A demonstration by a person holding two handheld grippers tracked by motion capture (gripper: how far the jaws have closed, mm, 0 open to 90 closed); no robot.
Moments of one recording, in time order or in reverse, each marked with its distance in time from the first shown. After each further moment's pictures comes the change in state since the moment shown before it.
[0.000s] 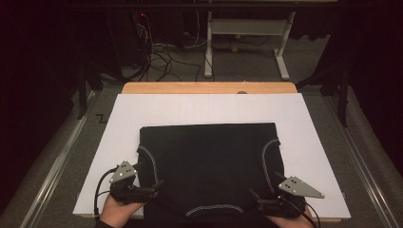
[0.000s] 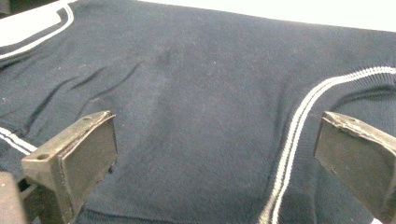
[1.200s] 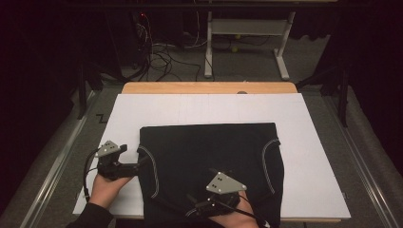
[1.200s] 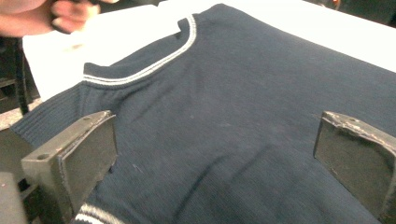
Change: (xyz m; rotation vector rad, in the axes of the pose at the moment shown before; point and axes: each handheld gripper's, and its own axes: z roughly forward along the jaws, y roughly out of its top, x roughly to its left) left arm 0.071 0.030 0.004 -0.045 0.112 -0.065; right arm 0.124 0.044 0.086 0.006 0.233 -0.222
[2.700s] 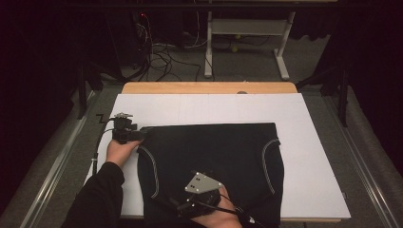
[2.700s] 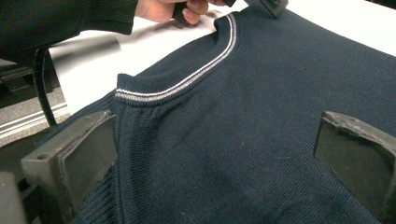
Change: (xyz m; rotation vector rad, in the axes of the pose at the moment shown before) left arm 0.071 0.042 0.096 0.168 0.032 -0.145; right arm 0.027 0.016 0.031 0.044 0.062 -0.026
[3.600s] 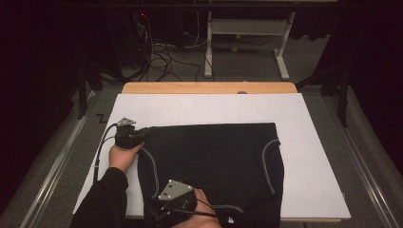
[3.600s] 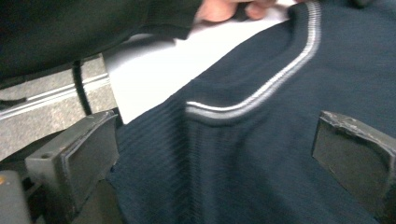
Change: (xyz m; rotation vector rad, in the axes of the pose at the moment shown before) left arm -0.015 -0.018 -0.003 -0.070 -0.002 0.076; right arm 0.043 0.014 0.041 0.111 0.118 -0.050
